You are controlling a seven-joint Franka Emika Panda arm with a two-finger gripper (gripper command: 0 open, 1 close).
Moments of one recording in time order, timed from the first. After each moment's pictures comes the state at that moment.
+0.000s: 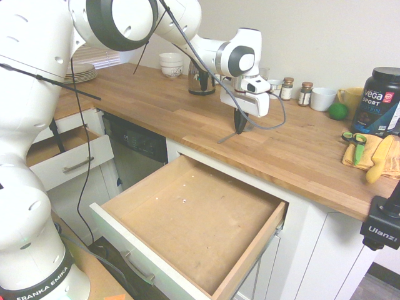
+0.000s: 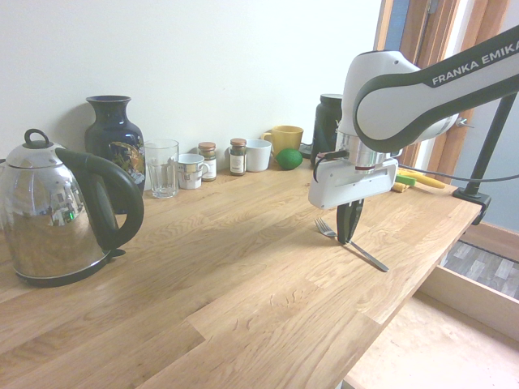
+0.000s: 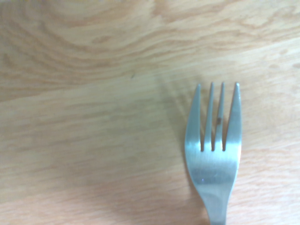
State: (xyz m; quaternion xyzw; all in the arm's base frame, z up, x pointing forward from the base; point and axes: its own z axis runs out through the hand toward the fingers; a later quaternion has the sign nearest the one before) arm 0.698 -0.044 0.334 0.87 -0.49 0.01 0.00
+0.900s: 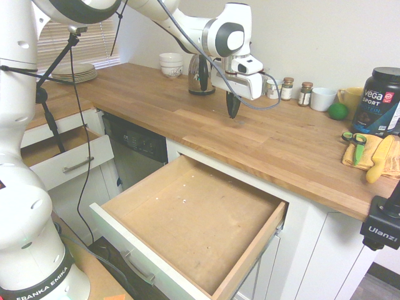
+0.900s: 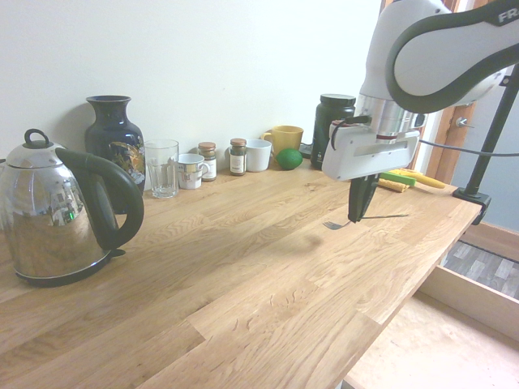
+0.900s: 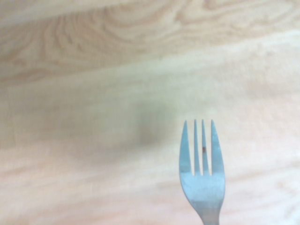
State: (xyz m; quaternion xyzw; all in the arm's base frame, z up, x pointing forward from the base) arm 0.647 -0.026 0.403 0.88 -0.48 0.04 -0.02
